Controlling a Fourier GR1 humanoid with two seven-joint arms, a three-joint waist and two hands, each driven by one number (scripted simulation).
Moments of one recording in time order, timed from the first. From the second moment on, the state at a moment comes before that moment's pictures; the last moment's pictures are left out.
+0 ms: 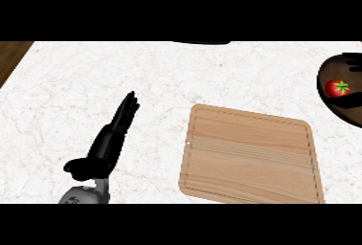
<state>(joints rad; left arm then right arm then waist) -0.08 0.04 -0.20 -1.57 0.00 0.02 -0.10 -0.85 -0.64 -0.50 -0.23 0.75 -0.06 -0.48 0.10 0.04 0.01</state>
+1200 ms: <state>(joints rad) -0.05 0.05 -0.17 -1.57 0.01 0.02 -0.12 -0.74 -0.87 -0.76 -0.14 0.46 0.50 -0.68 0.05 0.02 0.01</state>
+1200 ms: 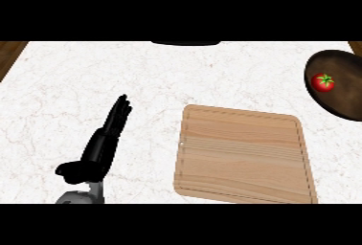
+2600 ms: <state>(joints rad) -0.04 0.04 -0.17 -1.58 0.00 0.03 -0.10 -0.55 -0.88 -0.65 -0.24 0.45 0.45 -0.81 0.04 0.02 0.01</state>
